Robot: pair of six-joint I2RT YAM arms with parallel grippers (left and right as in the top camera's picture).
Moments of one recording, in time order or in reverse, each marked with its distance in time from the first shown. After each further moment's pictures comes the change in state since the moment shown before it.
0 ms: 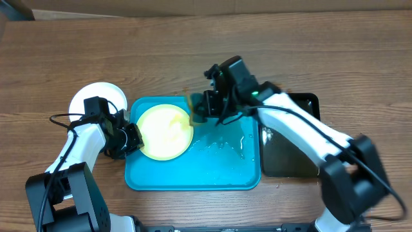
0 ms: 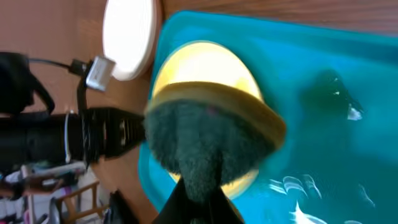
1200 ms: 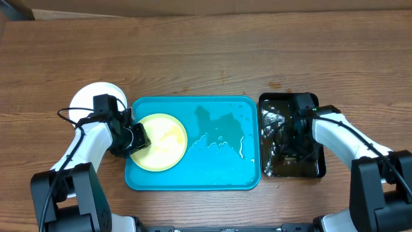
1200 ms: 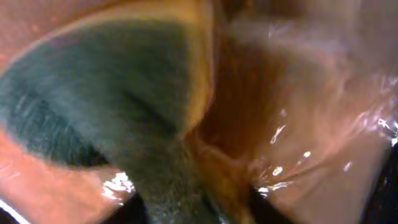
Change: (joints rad) left arm -0.072 0.000 0.002 0.014 -0.060 0.027; right arm -0.389 -0.170 -0.472 -0.386 0.565 -0.132
